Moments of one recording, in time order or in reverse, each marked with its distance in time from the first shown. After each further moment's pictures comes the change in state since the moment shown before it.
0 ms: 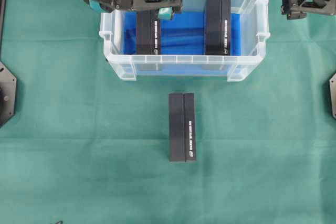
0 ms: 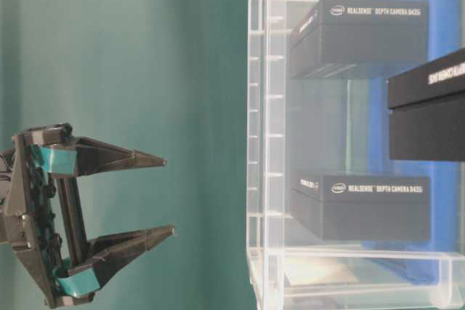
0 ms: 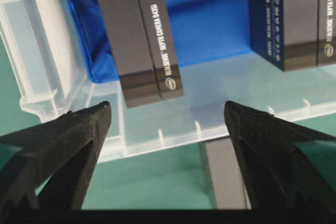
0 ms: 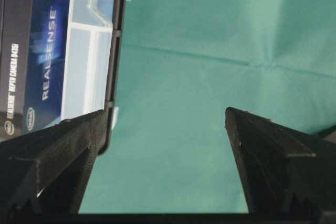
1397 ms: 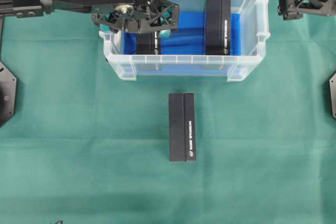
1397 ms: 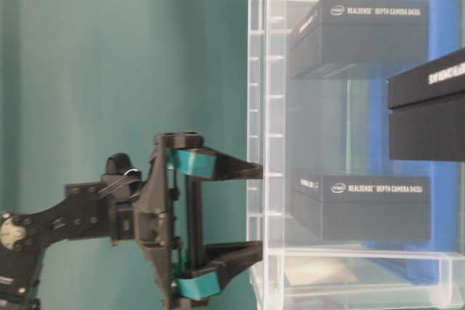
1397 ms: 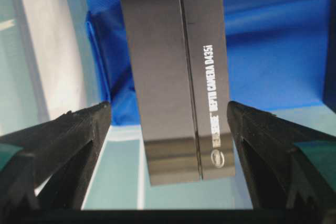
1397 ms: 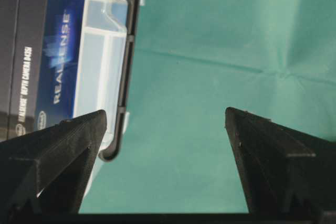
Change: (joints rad) left arm 0.011 0.064 0.268 0.057 -0.227 -0.107; right arm 0.002 -0.002 0.017 0.000 -0.061 -0.002
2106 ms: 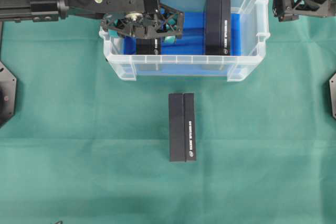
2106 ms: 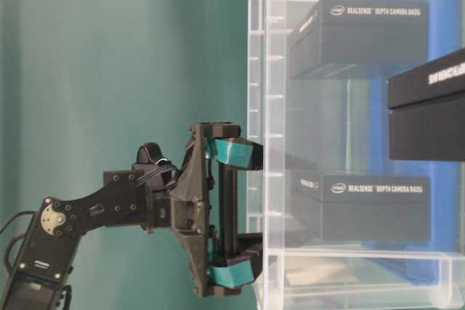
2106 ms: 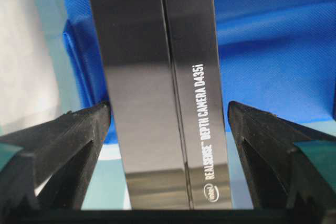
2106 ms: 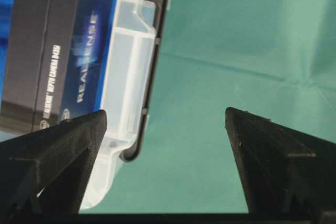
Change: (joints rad) left arm 0.002 0.058 0.012 0.000 -0.058 -0.002; right arm 0.018 0.002 0.002 0.000 -0.052 0.000
